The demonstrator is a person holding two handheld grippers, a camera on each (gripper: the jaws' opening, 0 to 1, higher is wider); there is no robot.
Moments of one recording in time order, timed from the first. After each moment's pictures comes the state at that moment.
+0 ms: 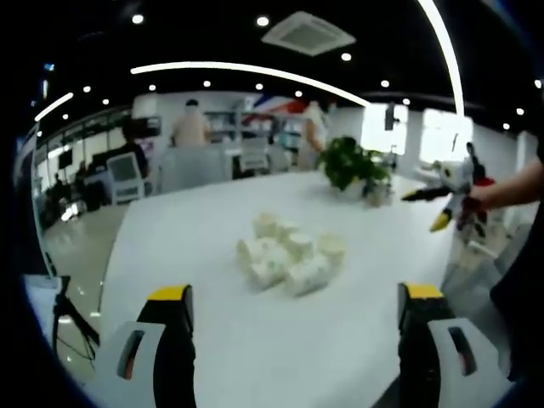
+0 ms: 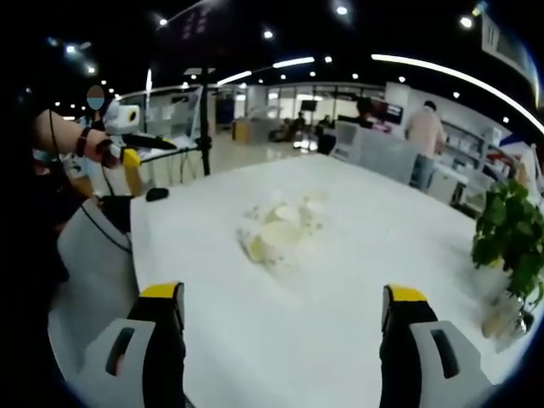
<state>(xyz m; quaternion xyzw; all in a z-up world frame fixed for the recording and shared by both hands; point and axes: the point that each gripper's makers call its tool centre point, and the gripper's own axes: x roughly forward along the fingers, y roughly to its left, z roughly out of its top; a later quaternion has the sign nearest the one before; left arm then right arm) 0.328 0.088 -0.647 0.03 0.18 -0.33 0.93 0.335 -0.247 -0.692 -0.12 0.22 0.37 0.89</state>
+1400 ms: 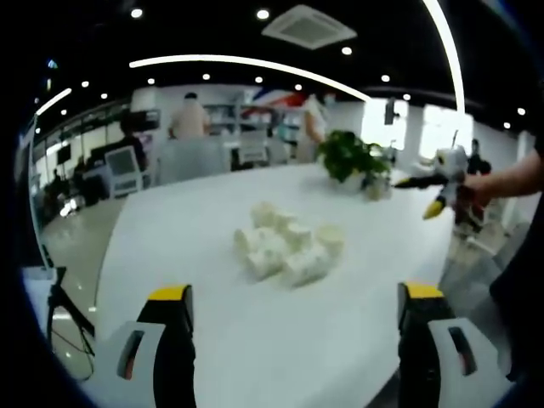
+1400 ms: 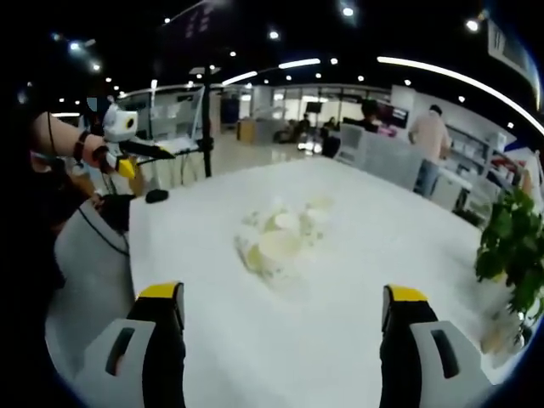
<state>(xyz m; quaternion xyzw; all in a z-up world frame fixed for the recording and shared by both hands) 0.326 0.091 -0.668 0.03 0.20 -0.33 0.92 0.355 -0.235 -0.685 -0.13 0.21 0.38 0.89</state>
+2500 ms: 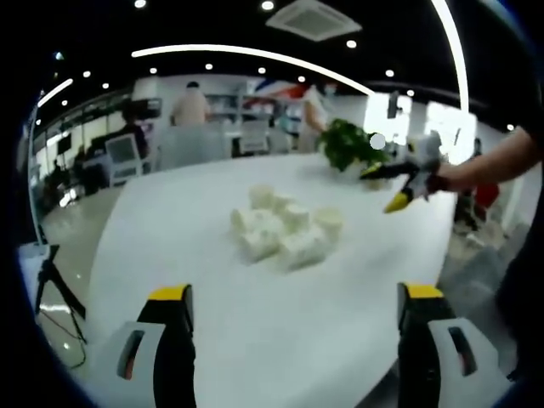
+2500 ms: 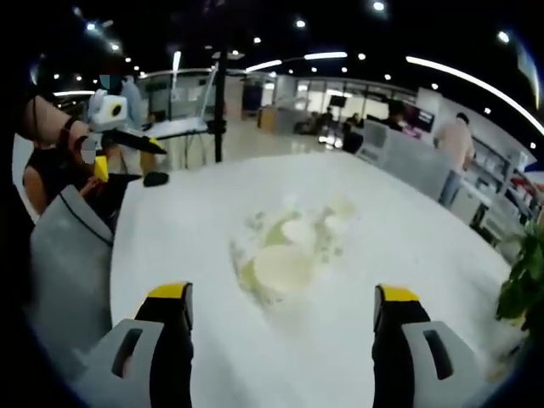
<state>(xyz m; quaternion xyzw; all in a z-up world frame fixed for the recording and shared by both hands) 0.319 0.094 -0.702 0.02 0.23 -0.32 0.92 0.421 -0.169 -0.722 -0.19 0.22 0.43 0.86</state>
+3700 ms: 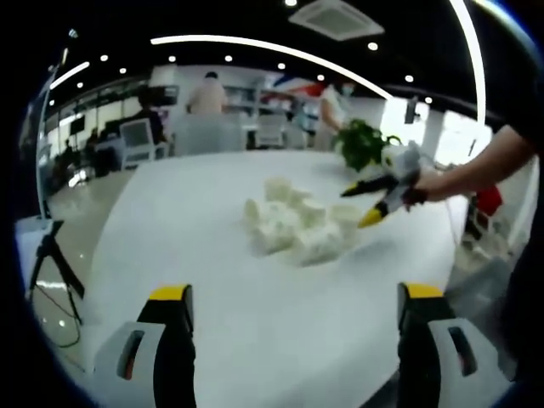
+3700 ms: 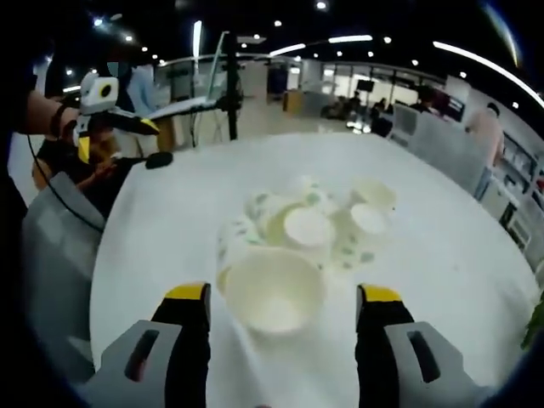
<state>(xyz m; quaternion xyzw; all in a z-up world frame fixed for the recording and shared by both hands) 0.330 0.108 -0.716 -0.01 0.25 -0.29 0.92 0.458 -0.127 -0.780 -0.19 0.27 0.49 0.81</state>
